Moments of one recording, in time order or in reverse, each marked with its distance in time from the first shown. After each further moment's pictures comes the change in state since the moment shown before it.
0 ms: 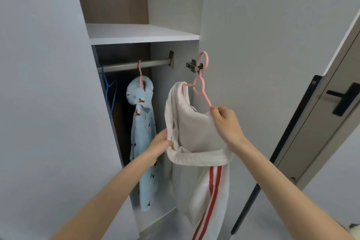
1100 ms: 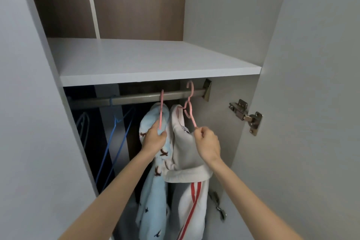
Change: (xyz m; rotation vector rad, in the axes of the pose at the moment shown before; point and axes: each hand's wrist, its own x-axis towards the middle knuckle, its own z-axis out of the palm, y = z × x) left_hand 0.230 0.055 -0.129 0.165 0.555 0.091; right_hand 0.245 0.040 0.195 -0.223 -0.154 -0.016
